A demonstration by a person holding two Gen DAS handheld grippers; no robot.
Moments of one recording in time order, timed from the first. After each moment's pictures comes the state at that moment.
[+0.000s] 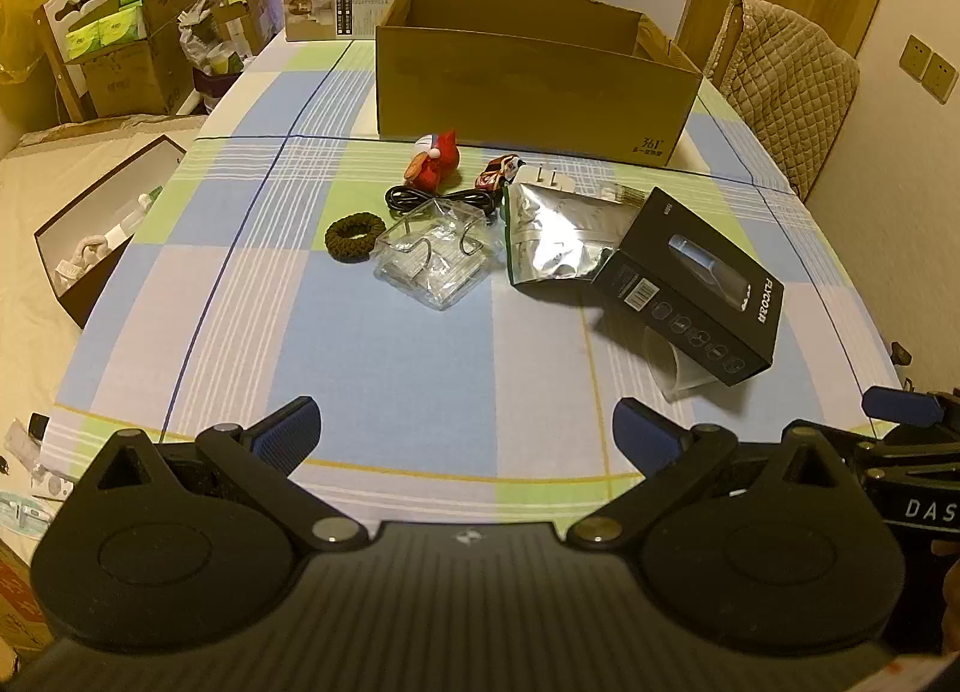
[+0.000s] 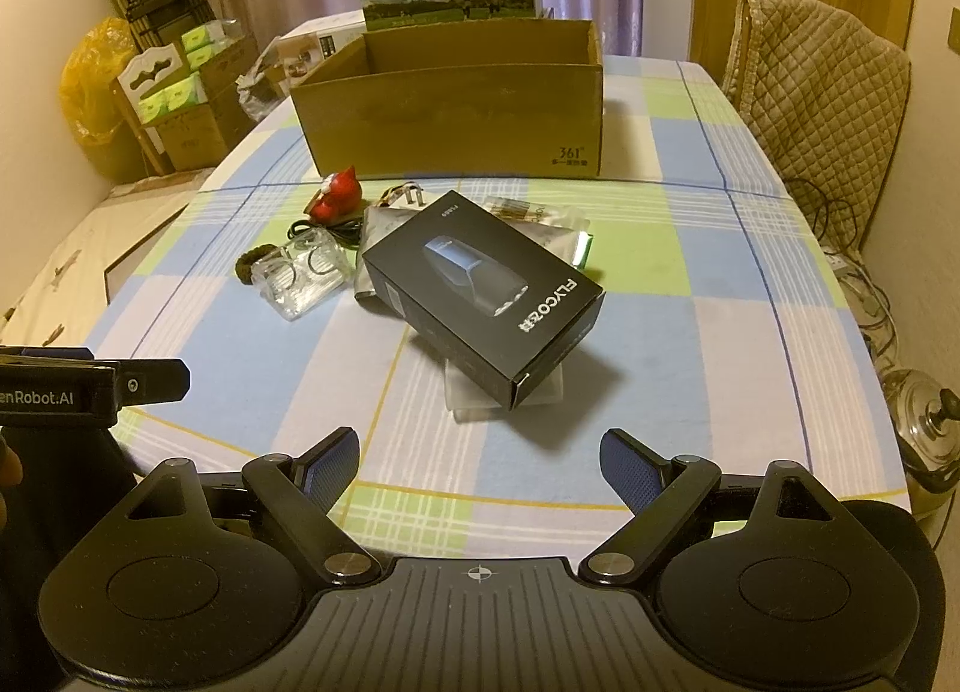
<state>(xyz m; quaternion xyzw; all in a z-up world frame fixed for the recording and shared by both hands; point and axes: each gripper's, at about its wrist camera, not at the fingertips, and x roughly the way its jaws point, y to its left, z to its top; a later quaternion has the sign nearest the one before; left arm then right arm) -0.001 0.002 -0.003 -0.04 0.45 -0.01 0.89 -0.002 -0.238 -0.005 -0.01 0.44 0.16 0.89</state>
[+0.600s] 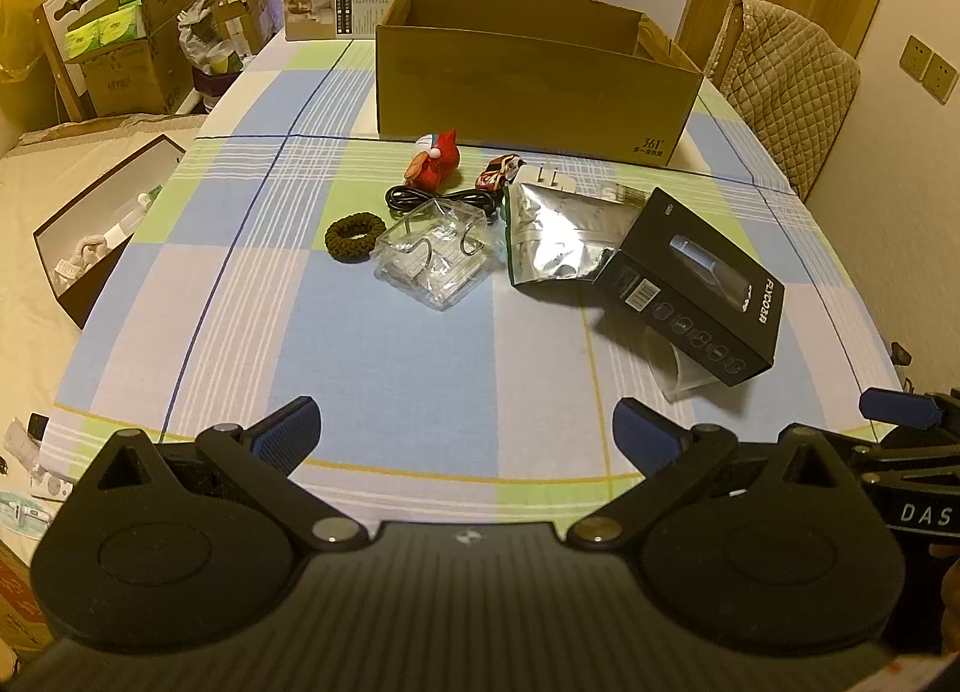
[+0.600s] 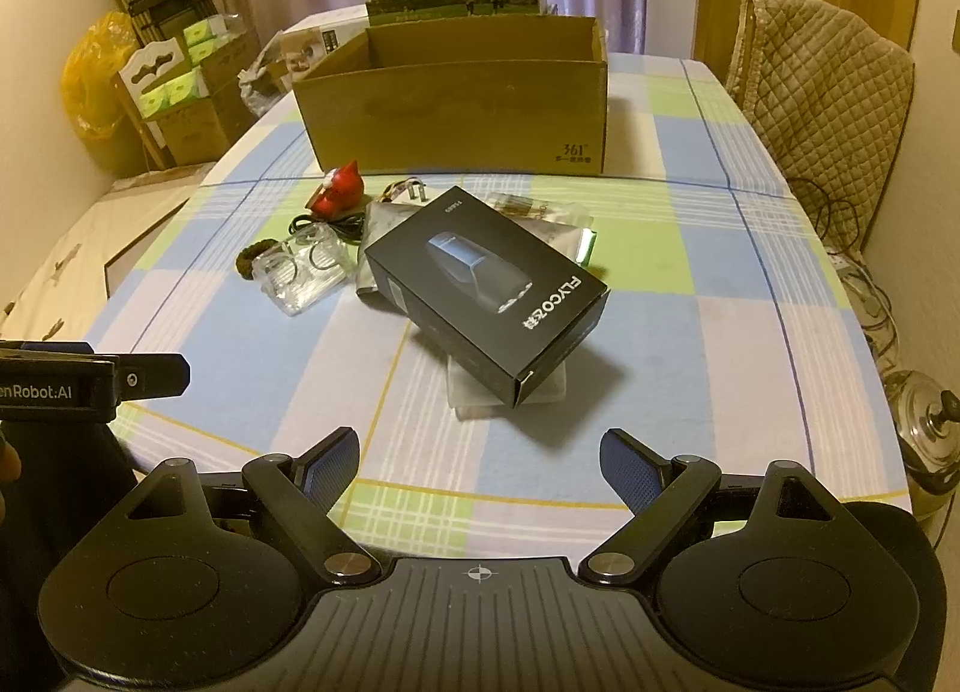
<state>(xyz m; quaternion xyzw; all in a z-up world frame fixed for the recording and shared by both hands) 0.000 0.002 -0.002 -0.04 0.45 -0.01 0.89 -0.002 -0.236 -0.006 -0.02 0.44 0.16 0.88</state>
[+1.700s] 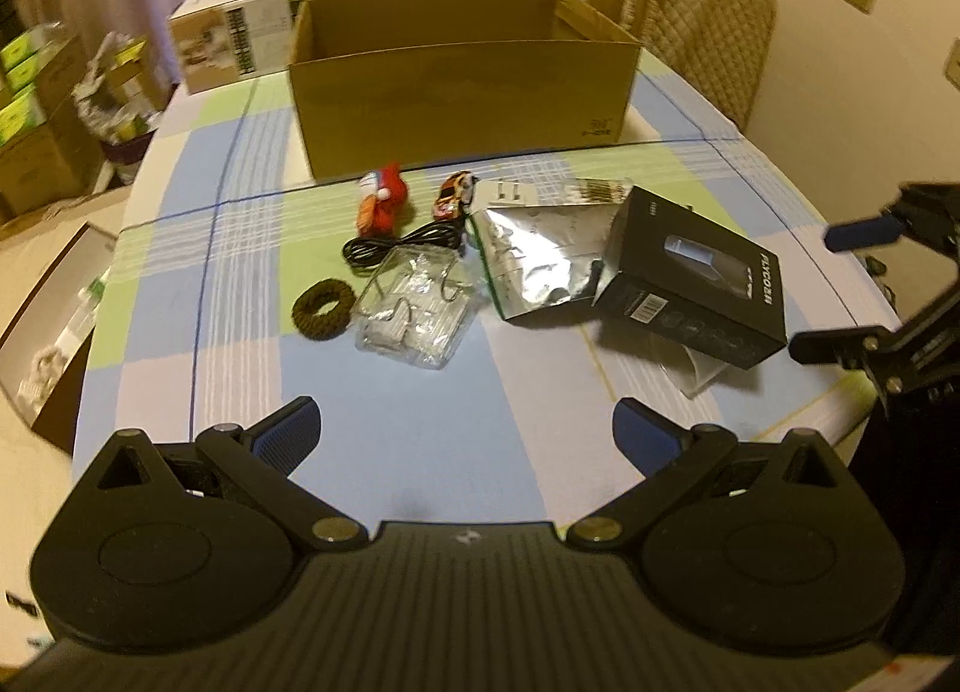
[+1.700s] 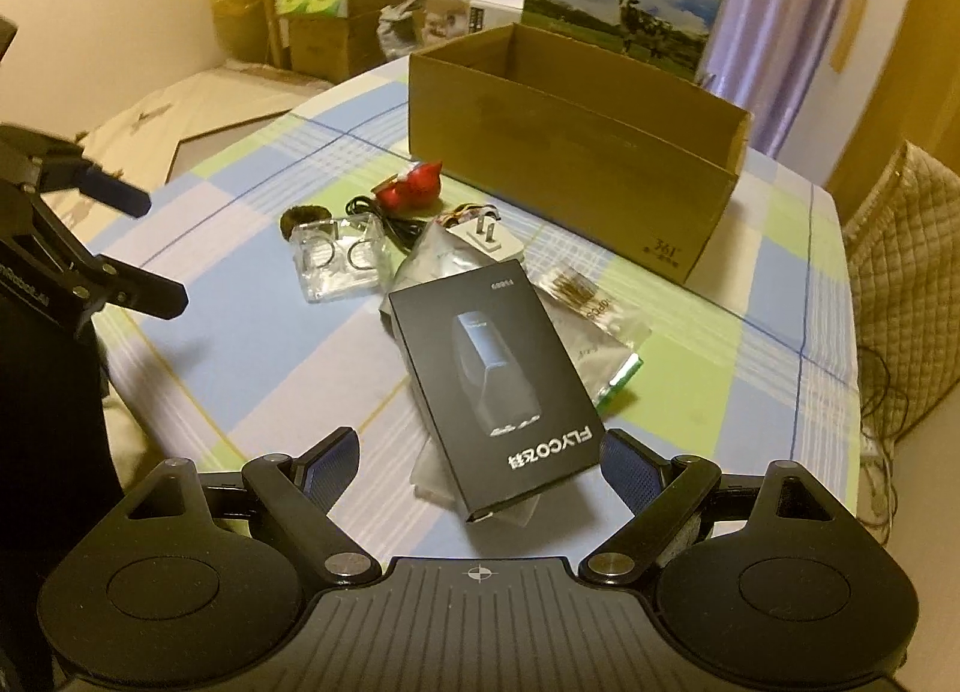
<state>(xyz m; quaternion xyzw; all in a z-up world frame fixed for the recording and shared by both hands) 0.053 0.026 0.001 0.05 0.45 -0.12 0.88 0.062 -0.221 0.000 -0.19 0.41 0.29 0.84</state>
